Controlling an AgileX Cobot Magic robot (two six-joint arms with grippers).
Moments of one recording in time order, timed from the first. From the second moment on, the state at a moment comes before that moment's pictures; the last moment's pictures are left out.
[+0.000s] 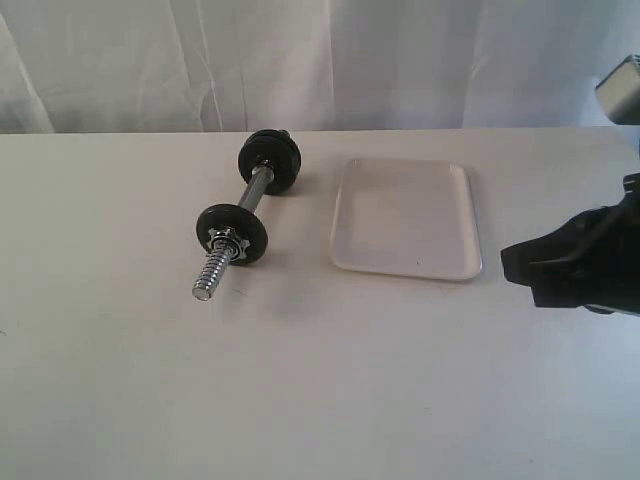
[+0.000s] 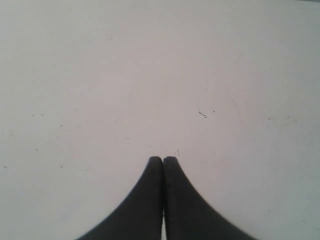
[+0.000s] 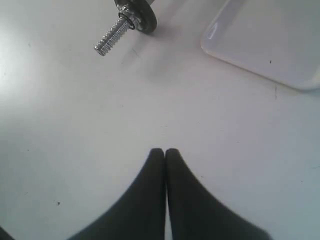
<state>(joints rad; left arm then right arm) 0.22 0.00 0.02 -0.05 0.43 0.01 0.21 0.89 -0.73 0.63 0.79 -0.50</state>
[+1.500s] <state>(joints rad) 0.02 0.00 0.02 -0.05 0.40 0.02 0.21 0.24 -0.73 0.63 0.78 -0.51</state>
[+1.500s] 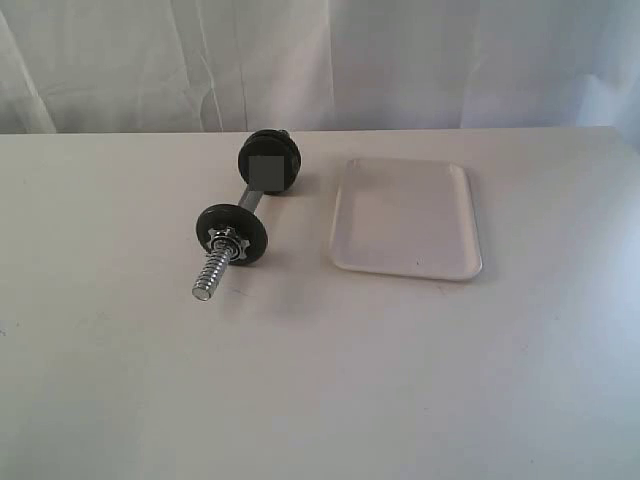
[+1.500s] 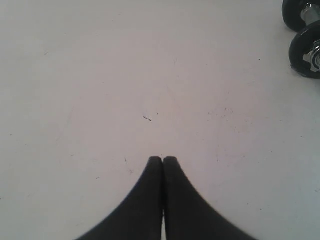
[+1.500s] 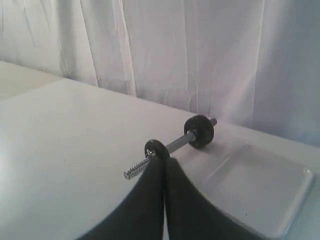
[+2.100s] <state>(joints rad) 0.02 0.00 0.02 -0.05 0.40 0.02 0.21 0.01 -0.28 0.44 0.45 -0.51</state>
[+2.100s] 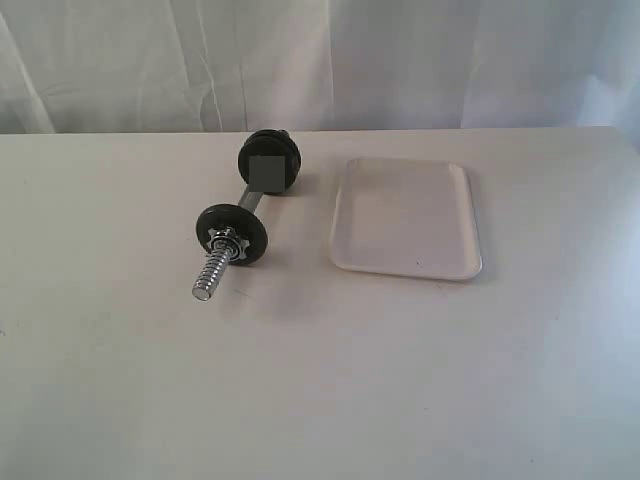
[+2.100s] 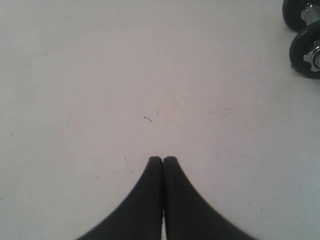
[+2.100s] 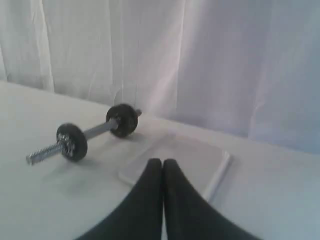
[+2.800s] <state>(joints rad) 0.02 0.00 0.02 -0.05 0.40 0.02 0.21 0.01 0.00 0.05 0.33 -0.52</state>
